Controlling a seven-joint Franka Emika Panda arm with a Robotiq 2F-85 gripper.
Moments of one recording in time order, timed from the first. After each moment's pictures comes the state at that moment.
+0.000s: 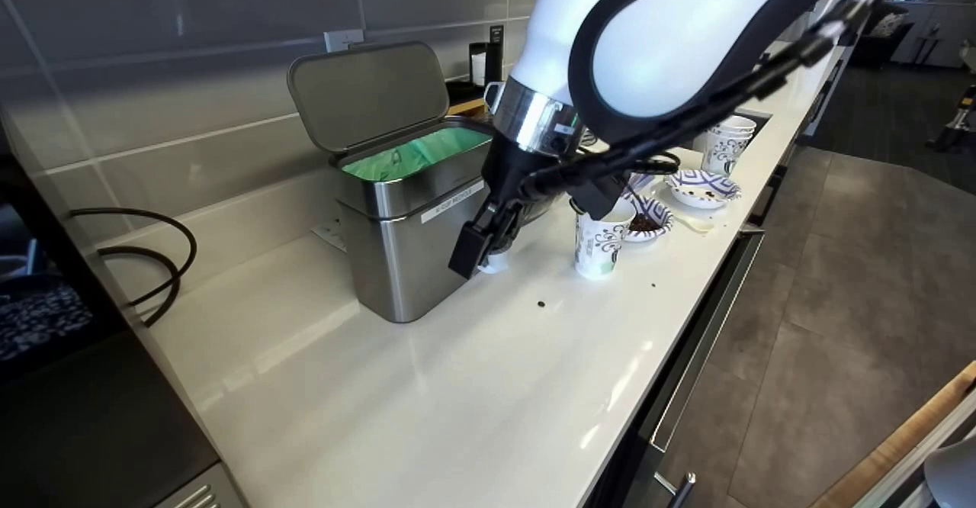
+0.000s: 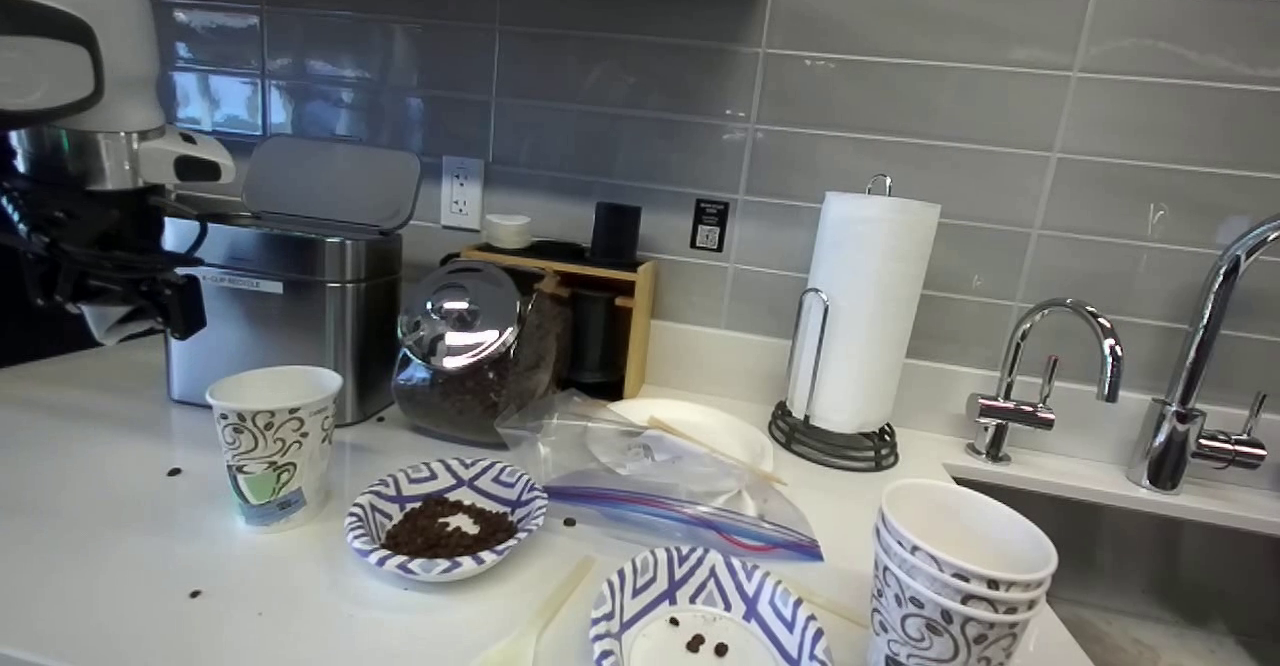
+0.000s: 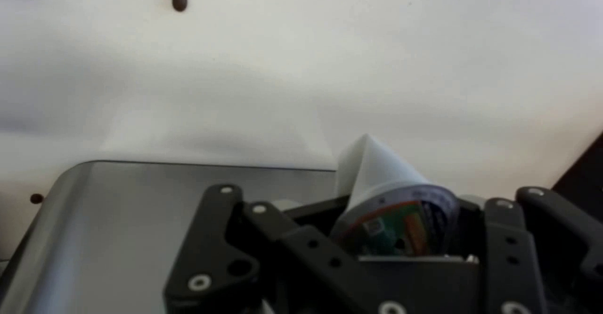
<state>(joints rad) 0.32 0.10 0.42 -2.33 0.23 2.73 -0.10</state>
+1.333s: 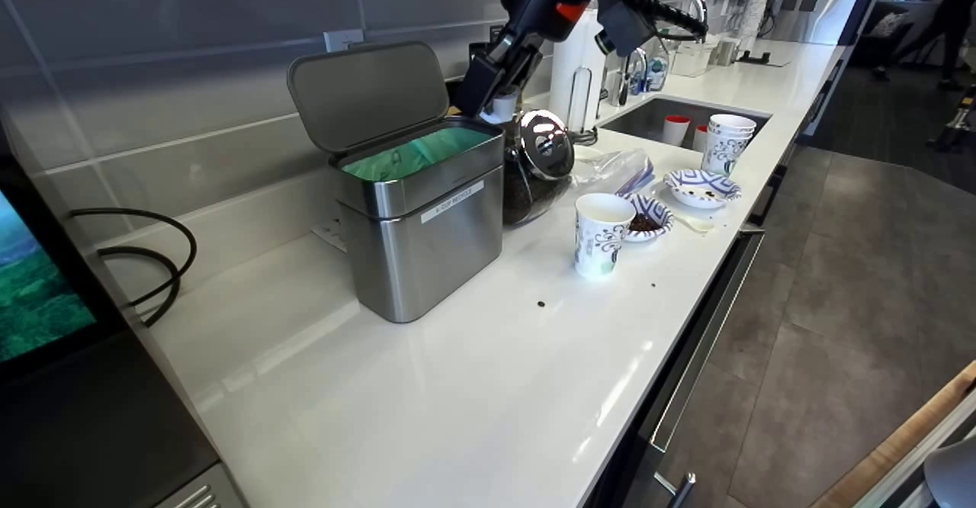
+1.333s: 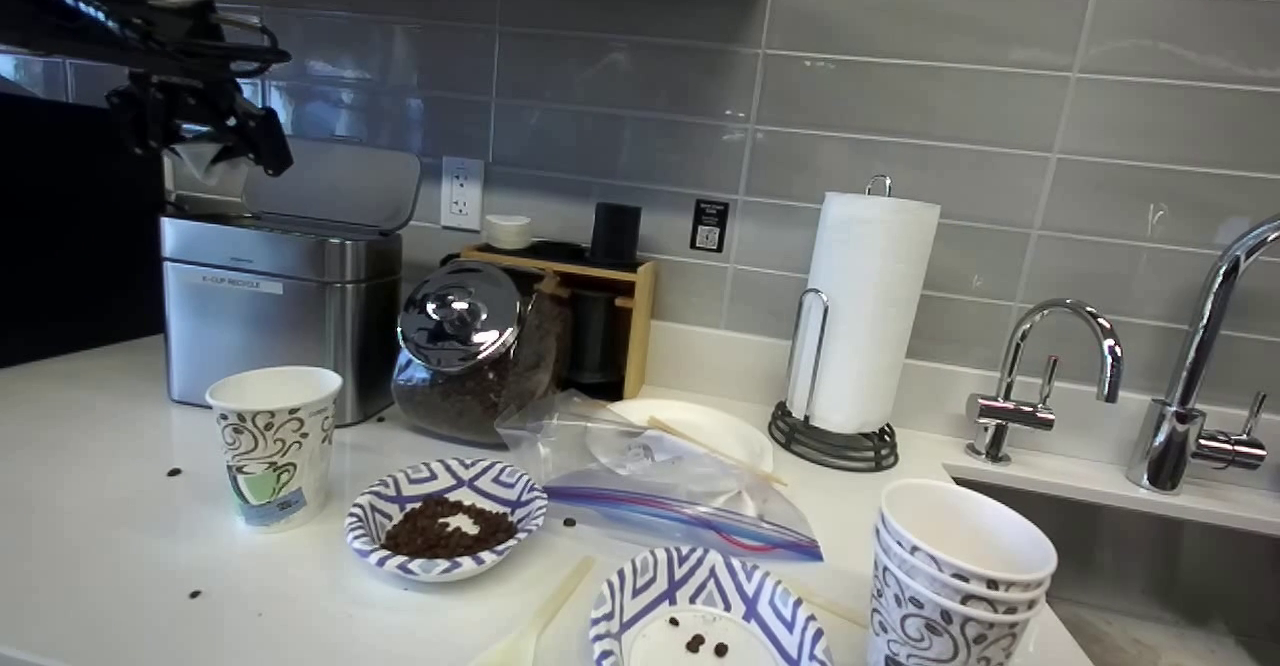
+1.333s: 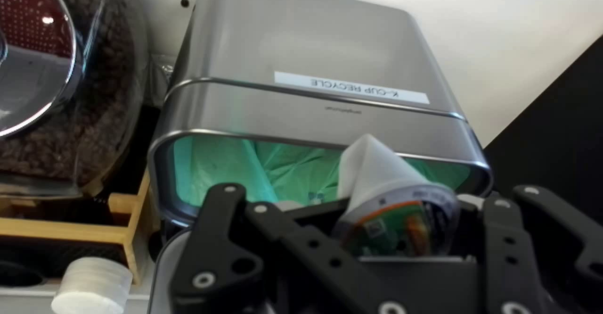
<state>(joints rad) 0.32 -0.14 0.32 -2.26 0.15 2.64 -0.14</state>
